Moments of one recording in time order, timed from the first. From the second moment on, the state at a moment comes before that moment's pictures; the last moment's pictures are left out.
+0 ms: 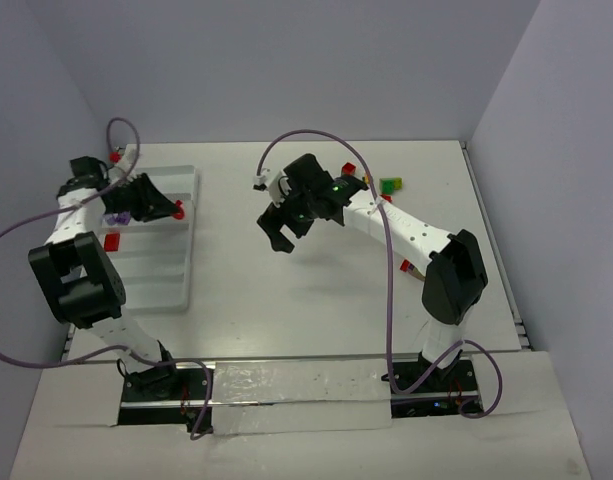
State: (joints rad) left arm 0.32 1.76 1.36 -0.70 0.89 -0.04; right arm 0.74 1.80 1.61 -0.70 -0.30 -0.21
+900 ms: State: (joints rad) left arm 0.53 1.97 1.50 -0.82 0.39 0.33; right arm 0.66 1.80 1.58 -0.68 -0.31 -0.20
